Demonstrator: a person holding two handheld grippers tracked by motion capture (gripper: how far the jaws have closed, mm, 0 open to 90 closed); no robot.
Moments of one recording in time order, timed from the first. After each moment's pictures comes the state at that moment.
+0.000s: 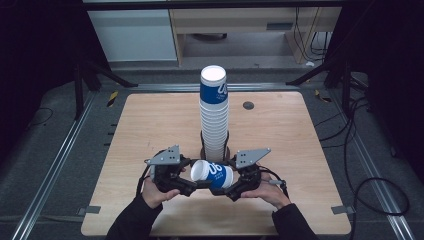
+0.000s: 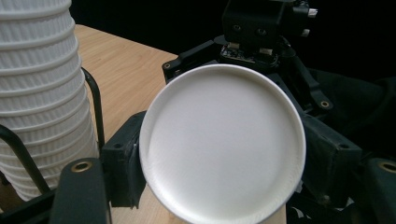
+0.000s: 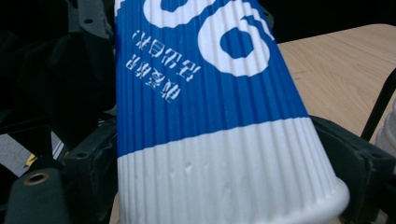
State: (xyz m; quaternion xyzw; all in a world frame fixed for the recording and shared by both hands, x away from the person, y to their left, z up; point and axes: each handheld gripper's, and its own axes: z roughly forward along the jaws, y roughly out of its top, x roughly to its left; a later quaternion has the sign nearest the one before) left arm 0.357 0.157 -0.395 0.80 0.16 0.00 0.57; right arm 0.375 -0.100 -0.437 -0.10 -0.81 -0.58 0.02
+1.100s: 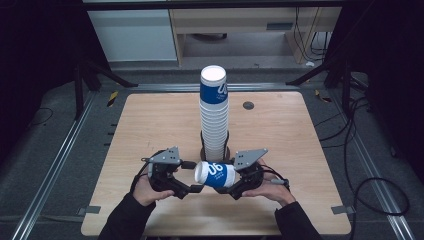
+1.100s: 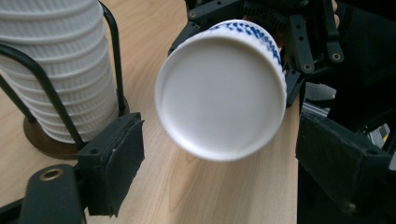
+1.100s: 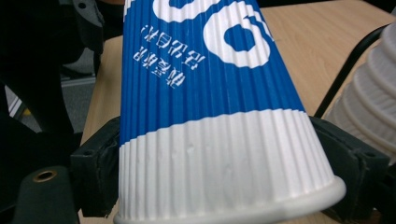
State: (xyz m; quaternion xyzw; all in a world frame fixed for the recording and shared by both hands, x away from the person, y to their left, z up) left arm 0.364 0.167 -0.405 0.86 0.18 -0.01 0.48; right arm 0.377 -0.102 -0.436 -0.09 -0.86 -0.50 -0.04
